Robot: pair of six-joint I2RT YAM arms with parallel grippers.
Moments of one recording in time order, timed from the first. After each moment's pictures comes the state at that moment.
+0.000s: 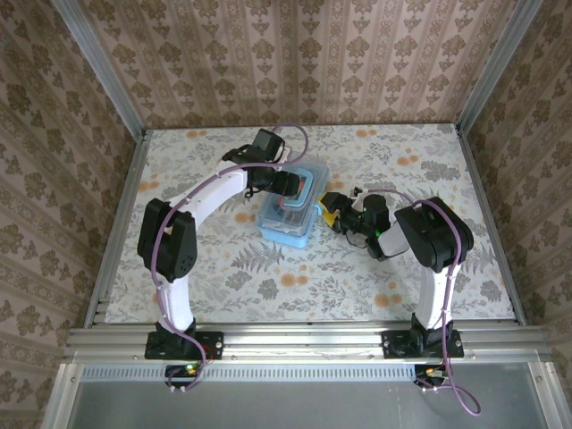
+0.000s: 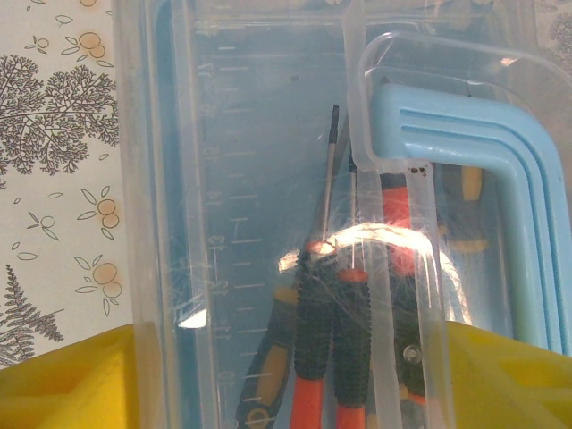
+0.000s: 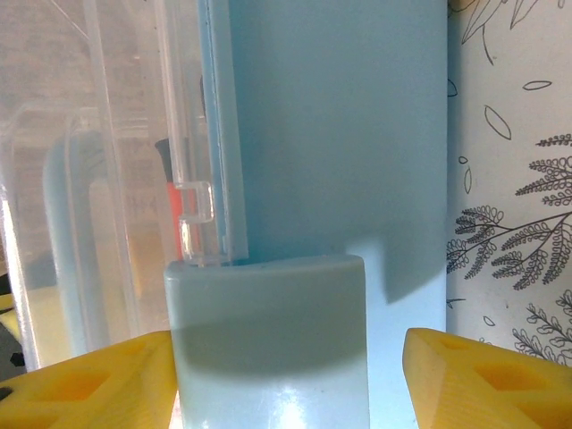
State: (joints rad) left arm -0.59 1.93 1.61 -0.70 0.11 -0.19; right arm 0.31 1.96 0.61 1.09 -0.52 1.37
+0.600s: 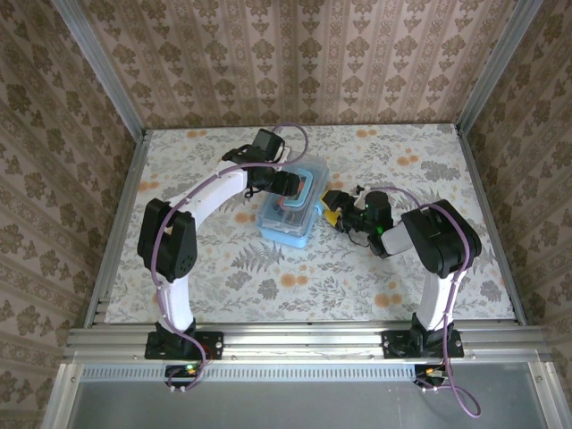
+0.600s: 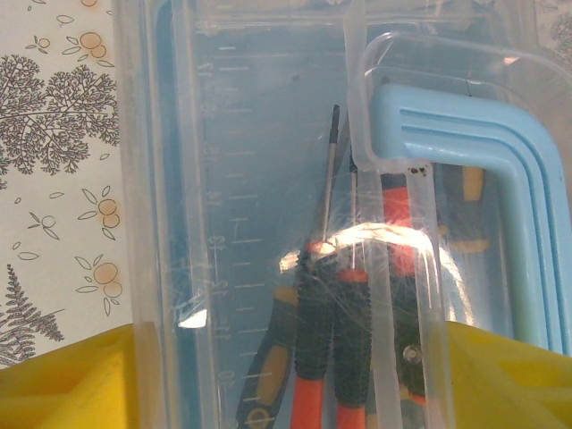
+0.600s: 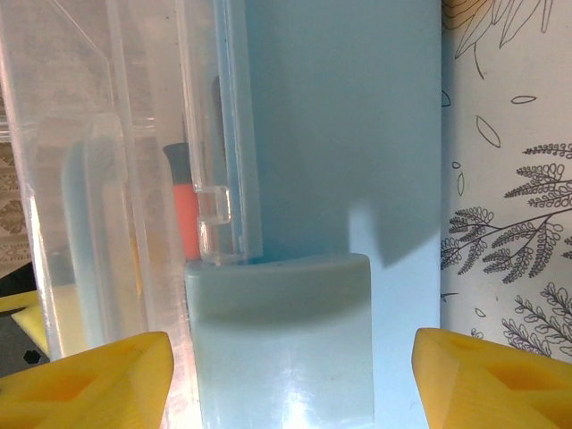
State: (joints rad) left arm -0.59 1.93 1.61 -0.70 0.11 -0.19; right arm 0.28 1.89 0.61 0.98 -0.53 1.34
